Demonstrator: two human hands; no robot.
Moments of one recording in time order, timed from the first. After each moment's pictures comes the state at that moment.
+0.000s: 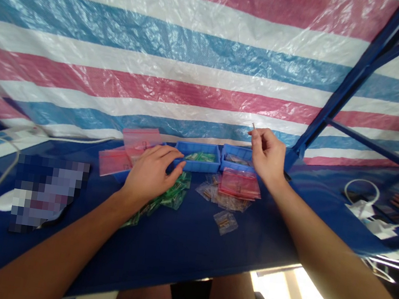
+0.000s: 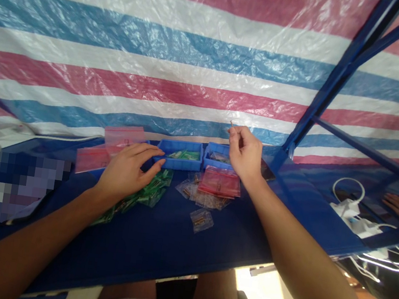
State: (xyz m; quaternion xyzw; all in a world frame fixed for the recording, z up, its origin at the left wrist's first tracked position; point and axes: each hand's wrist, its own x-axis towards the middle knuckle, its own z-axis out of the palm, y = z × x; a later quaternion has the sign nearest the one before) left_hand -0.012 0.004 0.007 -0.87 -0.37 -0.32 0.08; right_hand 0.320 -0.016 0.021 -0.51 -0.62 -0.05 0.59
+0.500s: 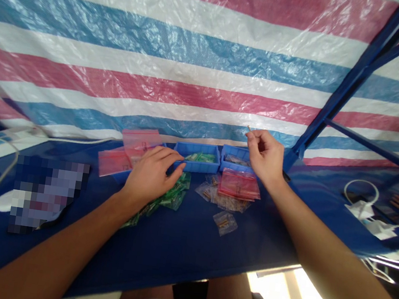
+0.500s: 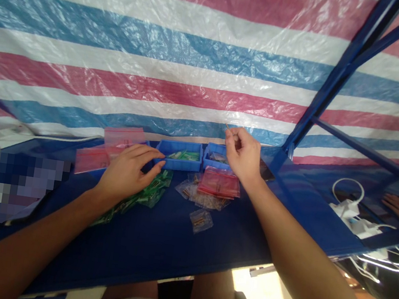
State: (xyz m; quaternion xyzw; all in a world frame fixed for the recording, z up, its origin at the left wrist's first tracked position) left_hand -0.012 0.003 0.008 -0.87 -0.36 -0.31 0.09; right_hand 0.316 -0.017 0.023 -0.52 -0.62 -0.05 0.58
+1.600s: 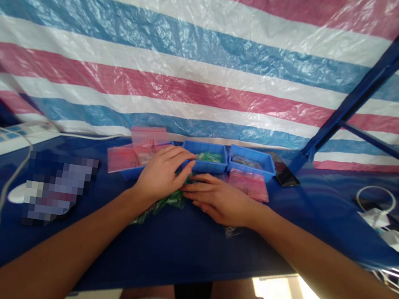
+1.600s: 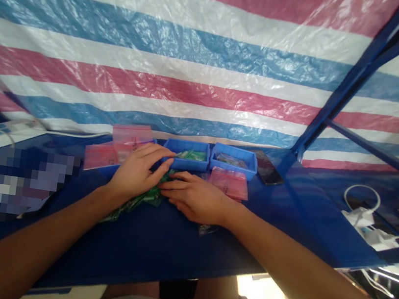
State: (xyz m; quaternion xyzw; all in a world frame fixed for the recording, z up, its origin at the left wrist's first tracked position) left_hand -0.007 0.003 0.006 -0.88 -0.31 -0.35 0.04; right_hand 0.229 -0.056 -0.014 -0.20 -0.95 0.09 0.23
